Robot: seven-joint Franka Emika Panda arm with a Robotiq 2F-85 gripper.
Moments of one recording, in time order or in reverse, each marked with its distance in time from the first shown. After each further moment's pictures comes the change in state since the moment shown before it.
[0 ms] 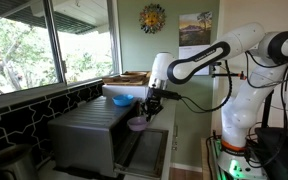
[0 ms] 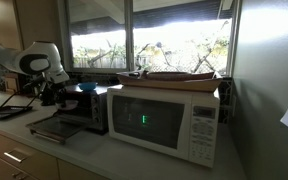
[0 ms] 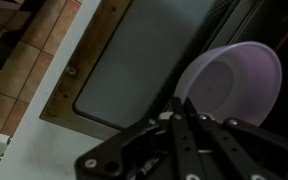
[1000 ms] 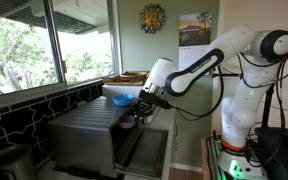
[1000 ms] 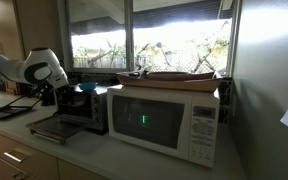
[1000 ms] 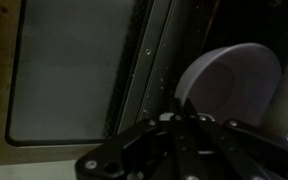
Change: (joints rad) arm -0.006 0.107 0.060 -0.023 -0.050 0.357 0.310
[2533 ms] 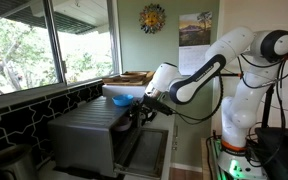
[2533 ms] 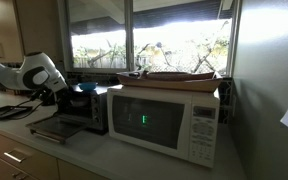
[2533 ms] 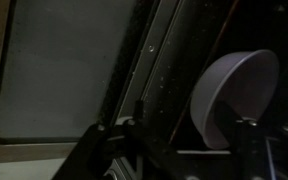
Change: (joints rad) arm 0.002 0.004 0.024 -0.063 -0.109 0.132 0.031
